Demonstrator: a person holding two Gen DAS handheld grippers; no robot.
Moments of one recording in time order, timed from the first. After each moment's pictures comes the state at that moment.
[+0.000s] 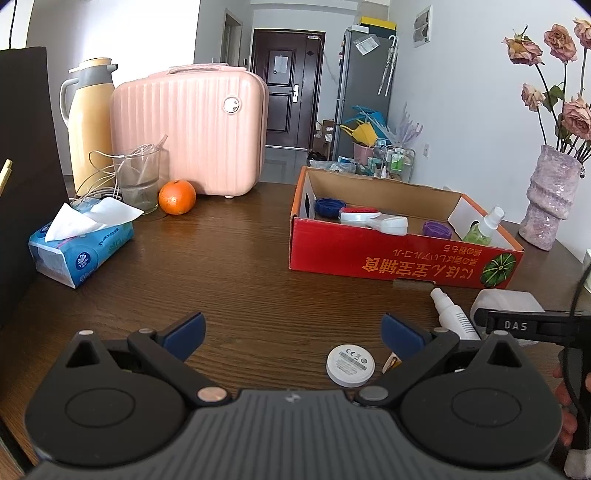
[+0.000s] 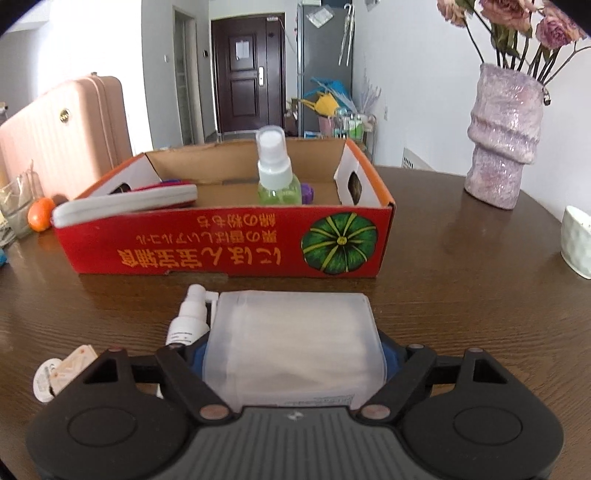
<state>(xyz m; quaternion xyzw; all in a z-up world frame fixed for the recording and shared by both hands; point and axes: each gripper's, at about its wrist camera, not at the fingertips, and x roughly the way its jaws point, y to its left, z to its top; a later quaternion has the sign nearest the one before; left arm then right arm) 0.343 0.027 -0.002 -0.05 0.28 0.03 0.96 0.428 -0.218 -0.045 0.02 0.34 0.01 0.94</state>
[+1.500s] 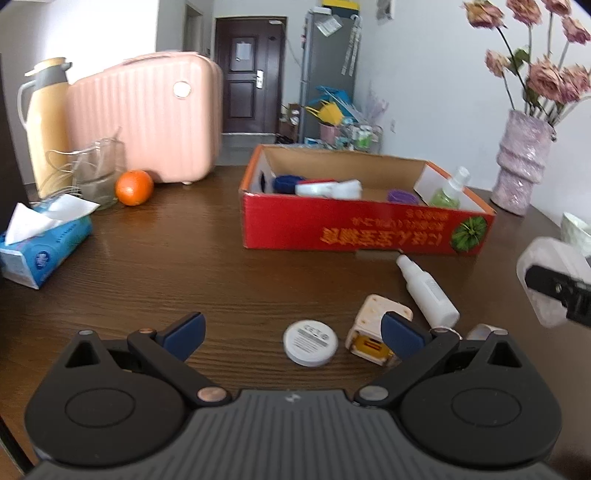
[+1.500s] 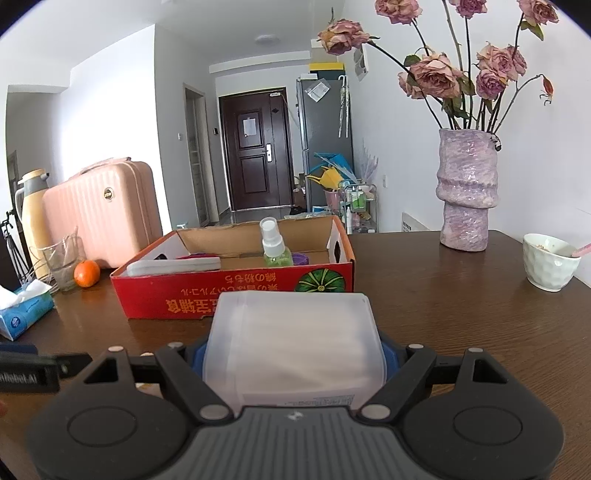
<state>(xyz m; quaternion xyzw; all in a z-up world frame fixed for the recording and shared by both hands) 0.350 0.001 -0.018 -0.02 0.31 -0.03 0.95 0.332 -0.245 -0.014 0.05 0.22 0.03 0.97</state>
